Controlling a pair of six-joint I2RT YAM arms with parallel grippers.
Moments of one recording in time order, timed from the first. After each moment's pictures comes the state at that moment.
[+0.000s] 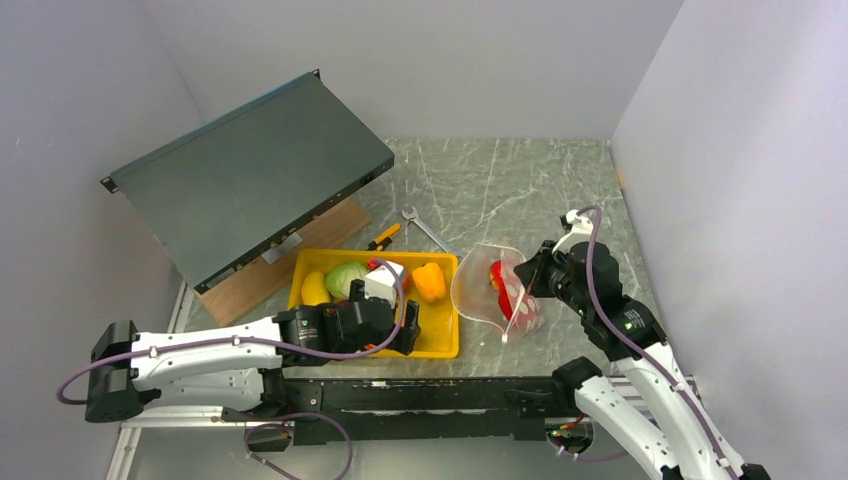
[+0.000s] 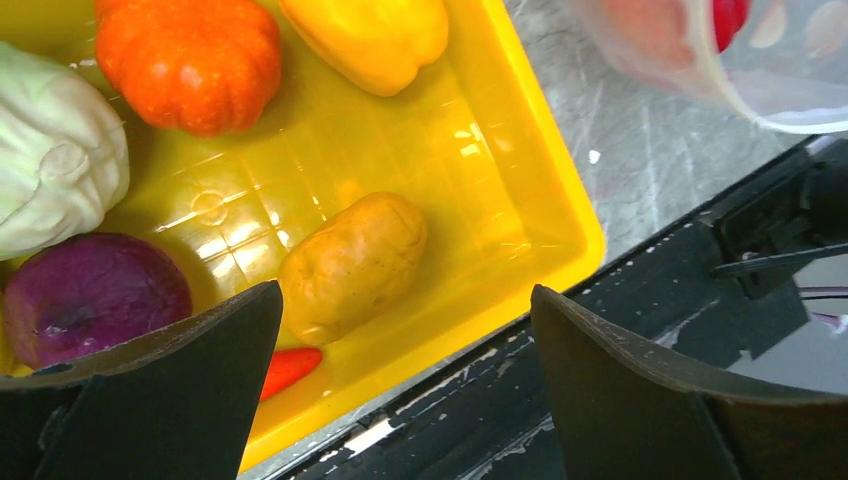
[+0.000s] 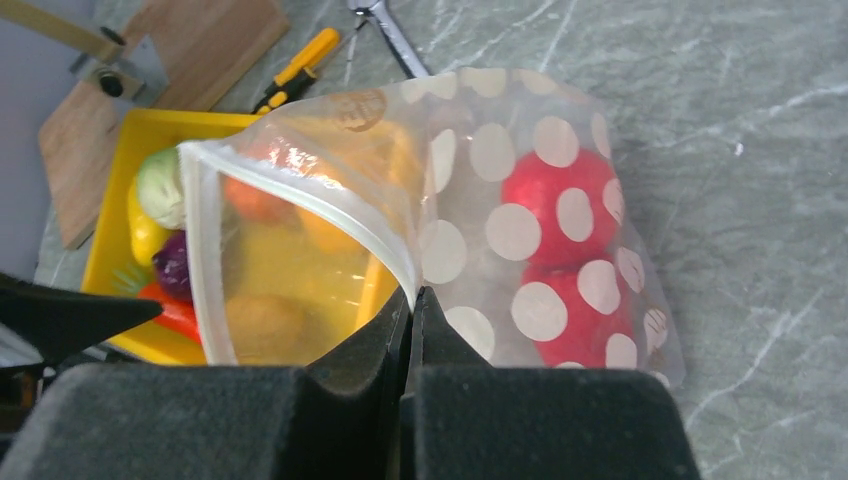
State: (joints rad) left arm -1.30 1.00 0.72 -0.44 -0.46 -0.73; right arm 0.42 0.61 0.76 -0.66 0.02 0.50
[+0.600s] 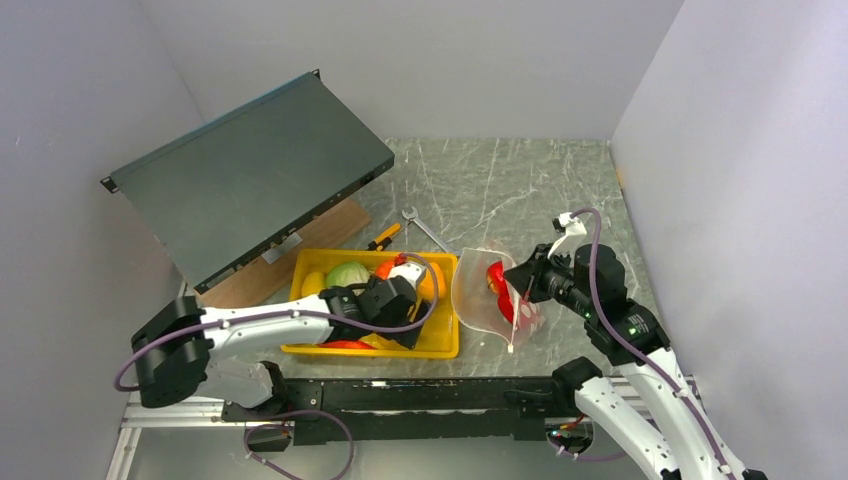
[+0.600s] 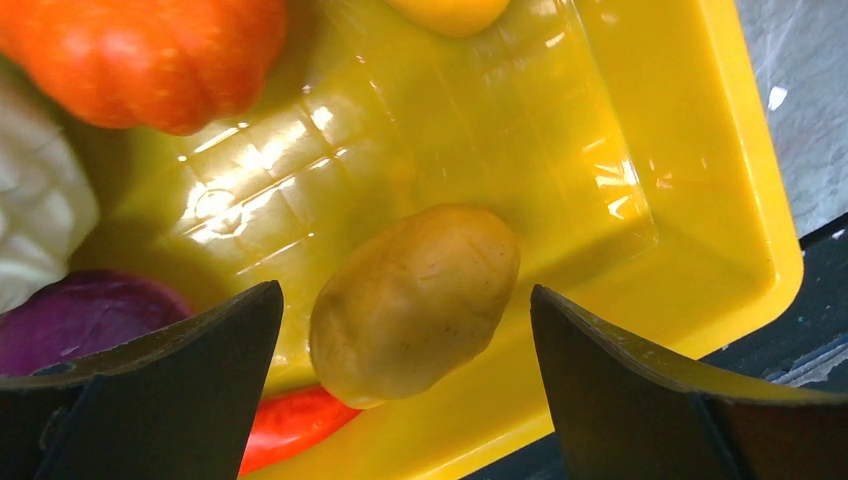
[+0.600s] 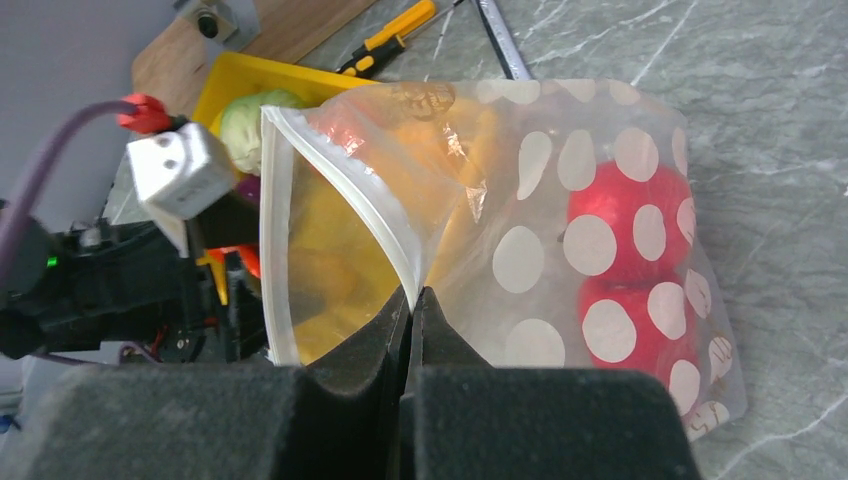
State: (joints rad) left arm -1.12 1.29 0.76 -0.42 -0.27 -0.57; right arm 0.42 0.58 0.76 -0.62 -0.18 0.45
